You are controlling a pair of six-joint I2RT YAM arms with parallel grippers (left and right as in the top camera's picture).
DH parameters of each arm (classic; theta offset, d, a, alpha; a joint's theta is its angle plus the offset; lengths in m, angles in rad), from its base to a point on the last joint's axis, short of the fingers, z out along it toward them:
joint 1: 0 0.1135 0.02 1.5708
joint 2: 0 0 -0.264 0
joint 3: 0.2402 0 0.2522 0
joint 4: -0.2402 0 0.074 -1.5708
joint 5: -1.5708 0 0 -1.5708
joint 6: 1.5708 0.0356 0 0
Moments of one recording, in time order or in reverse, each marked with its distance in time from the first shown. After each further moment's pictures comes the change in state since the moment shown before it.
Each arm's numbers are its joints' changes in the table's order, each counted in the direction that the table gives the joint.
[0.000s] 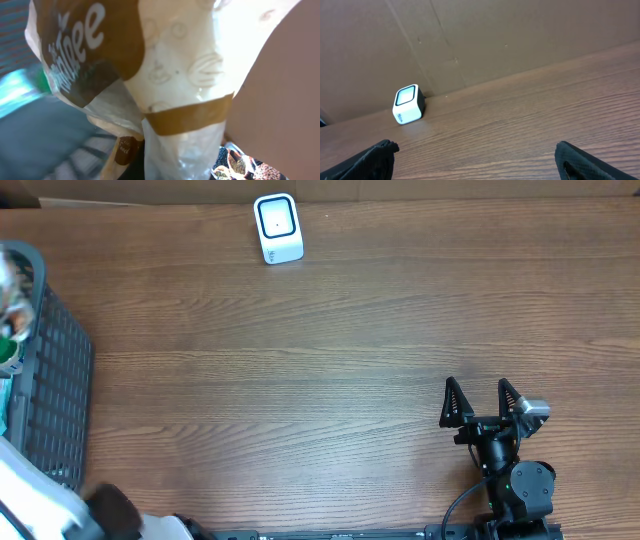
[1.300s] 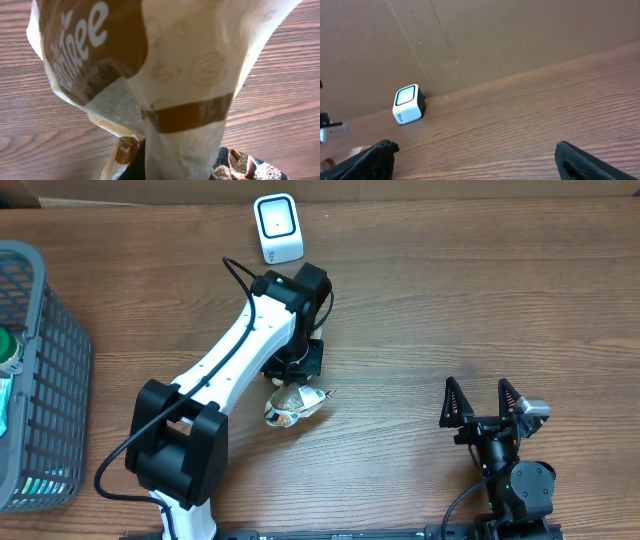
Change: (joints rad) left arm -1.165 -0.316 -0.620 -0.058 0.167 0.113; right arm 0.000 0.000 0.000 0.000 0.000 0.001
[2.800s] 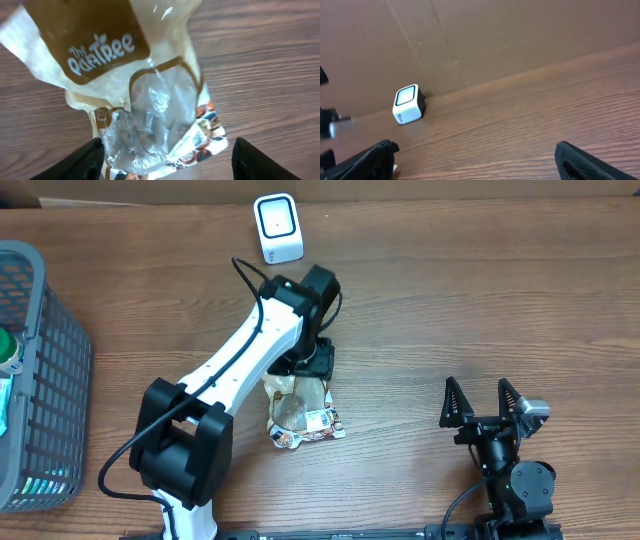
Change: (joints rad) left arm -0.031 -0.007 0.028 0.055 0.011 -0.016; right arm 0.000 0.000 0.000 0.000 0.000 0.000
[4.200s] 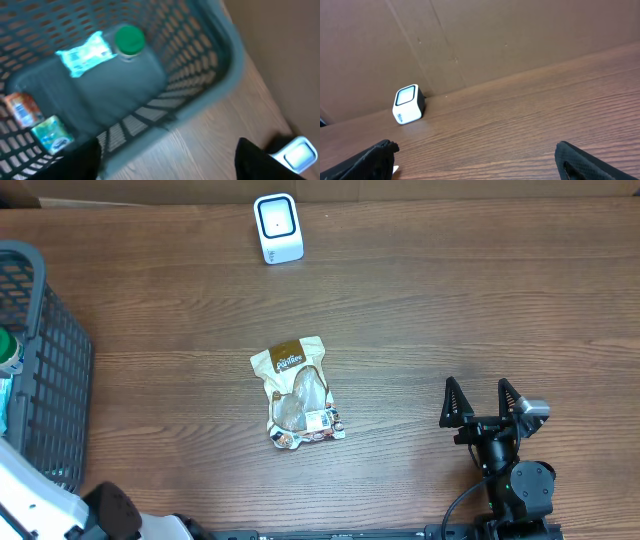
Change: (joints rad) left arm 1.215 0.293 0.687 -0.327 0.054 -0.064; right arm 0.000 0.000 0.000 0.000 0.000 0.000
